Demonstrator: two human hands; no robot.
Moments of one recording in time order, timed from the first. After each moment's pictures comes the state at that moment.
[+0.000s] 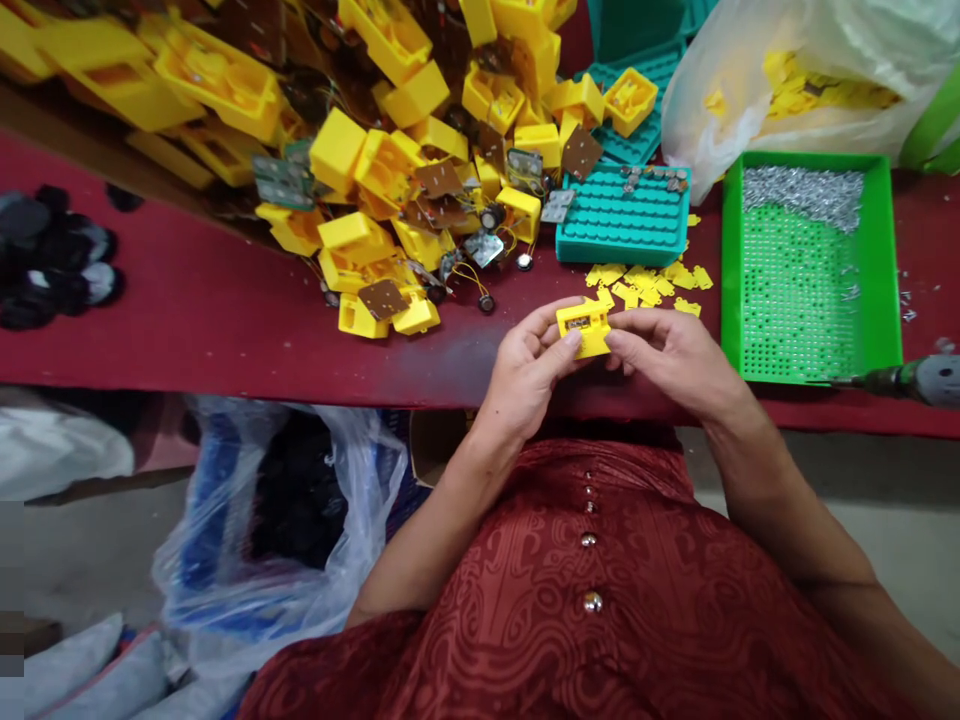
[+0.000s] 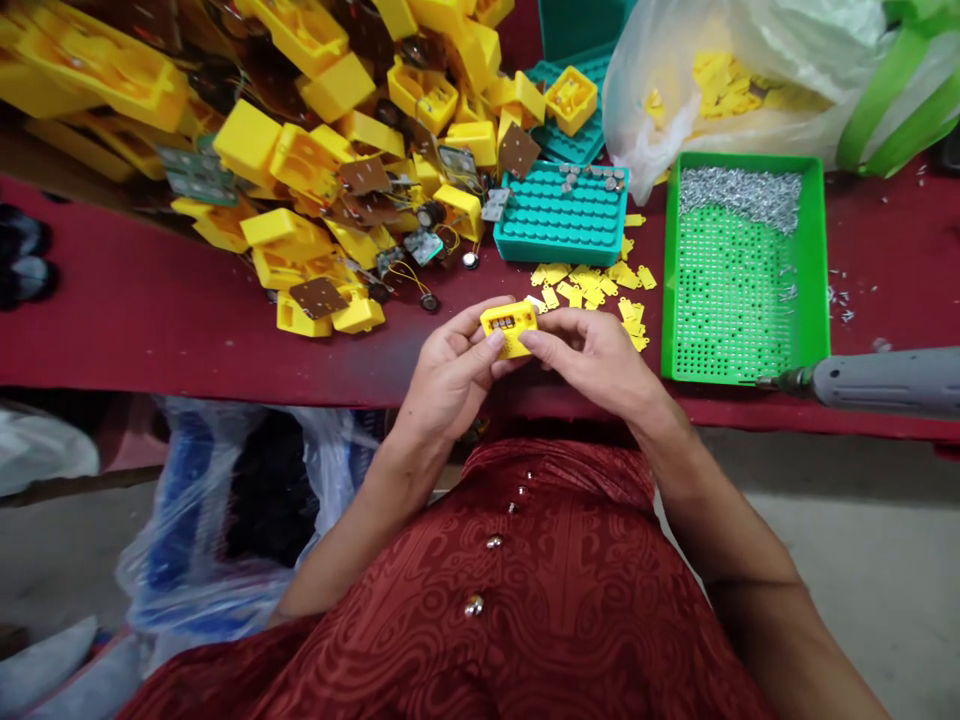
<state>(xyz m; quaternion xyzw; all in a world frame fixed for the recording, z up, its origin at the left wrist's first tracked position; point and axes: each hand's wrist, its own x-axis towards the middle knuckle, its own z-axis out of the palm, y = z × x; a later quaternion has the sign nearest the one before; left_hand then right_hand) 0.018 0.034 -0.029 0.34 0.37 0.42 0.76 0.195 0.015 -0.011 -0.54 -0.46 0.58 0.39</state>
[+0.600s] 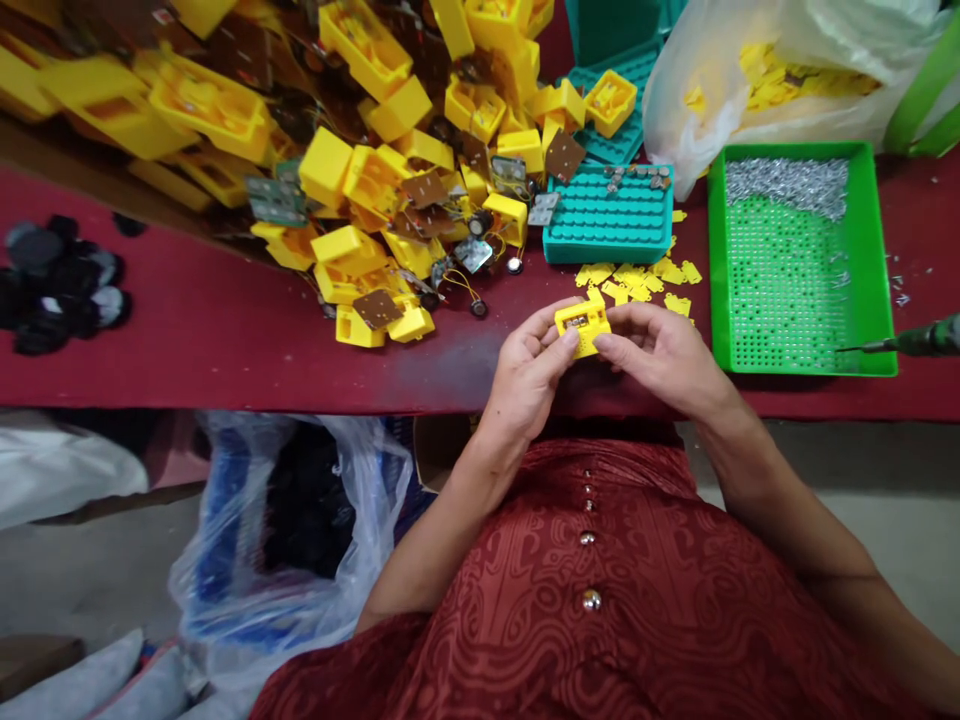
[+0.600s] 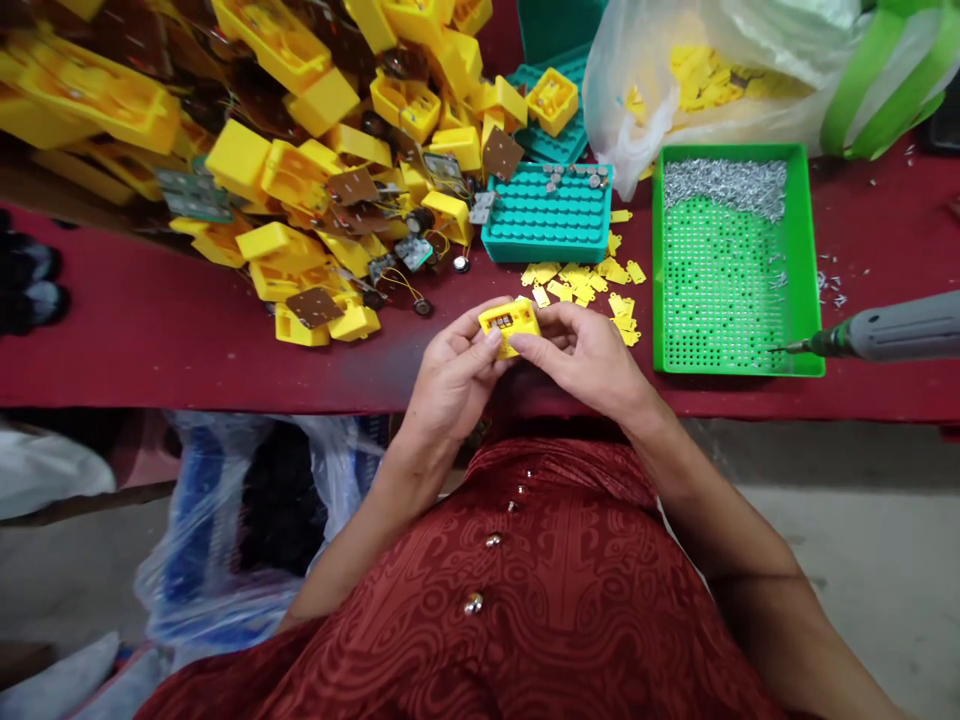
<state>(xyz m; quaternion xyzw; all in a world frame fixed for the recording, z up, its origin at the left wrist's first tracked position) 0.028 0.033 -0.026 0.30 0.37 0.44 0.76 0.195 0.008 -0.015 -0.57 -0.43 0.56 0.41</state>
